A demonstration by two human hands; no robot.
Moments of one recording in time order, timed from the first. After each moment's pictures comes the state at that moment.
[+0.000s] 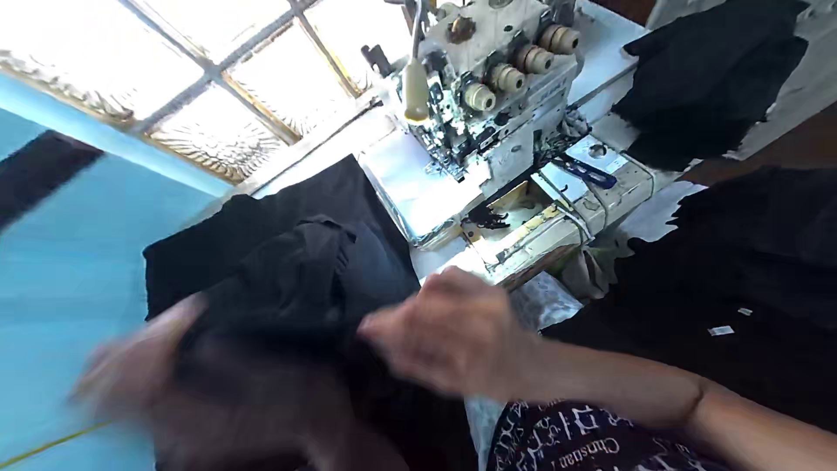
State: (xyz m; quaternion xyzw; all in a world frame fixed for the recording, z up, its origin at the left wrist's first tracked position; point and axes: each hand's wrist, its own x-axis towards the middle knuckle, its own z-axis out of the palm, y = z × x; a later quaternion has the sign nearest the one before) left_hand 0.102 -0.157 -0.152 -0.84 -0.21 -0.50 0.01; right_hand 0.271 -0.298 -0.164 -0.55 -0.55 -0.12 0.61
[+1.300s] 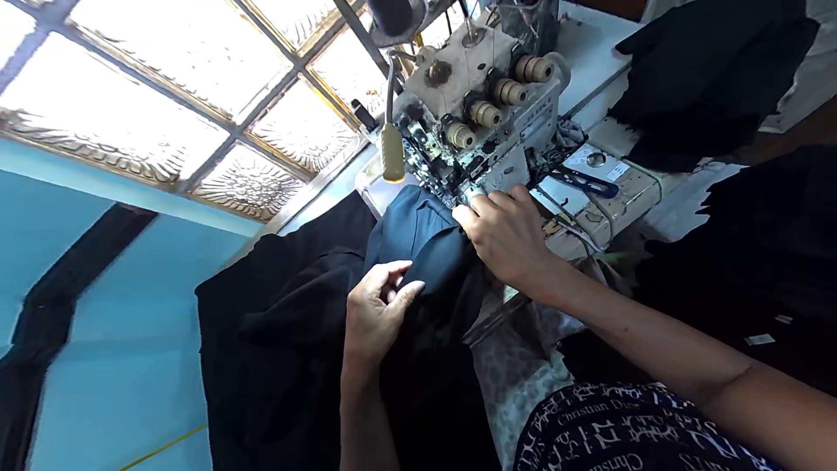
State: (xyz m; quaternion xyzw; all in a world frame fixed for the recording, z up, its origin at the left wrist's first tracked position) left_hand 0.201 -0.132 -0.185 -0.91 -0.23 -0.19 -0.30; right_hand 0.378 -0.271 -0.205 -0.80 -0.50 -0.18 0.27
